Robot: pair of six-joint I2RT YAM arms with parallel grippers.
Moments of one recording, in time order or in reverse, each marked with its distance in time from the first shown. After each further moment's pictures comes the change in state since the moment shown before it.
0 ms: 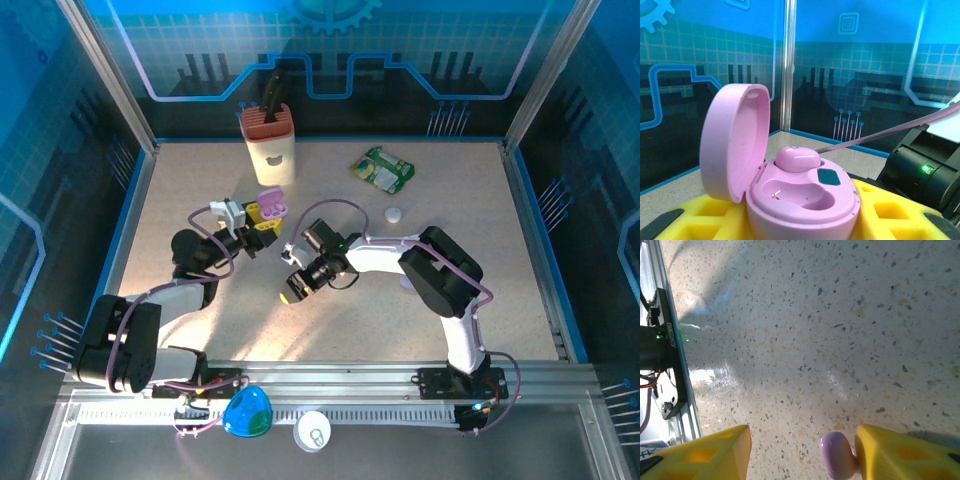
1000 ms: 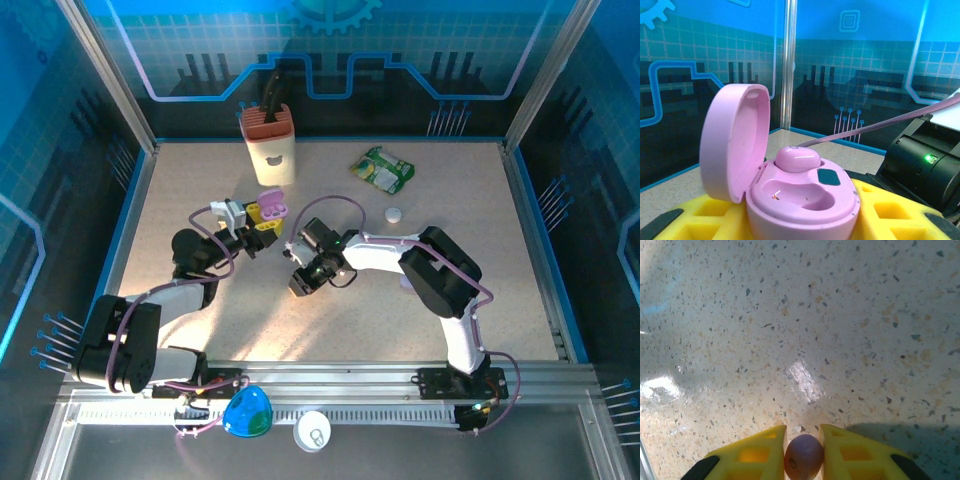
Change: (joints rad) left arm 0.000 -0.001 0.000 -0.014 0.000 0.006; right arm 0.005 0.002 0.049 -0.103 0.200 -0.001
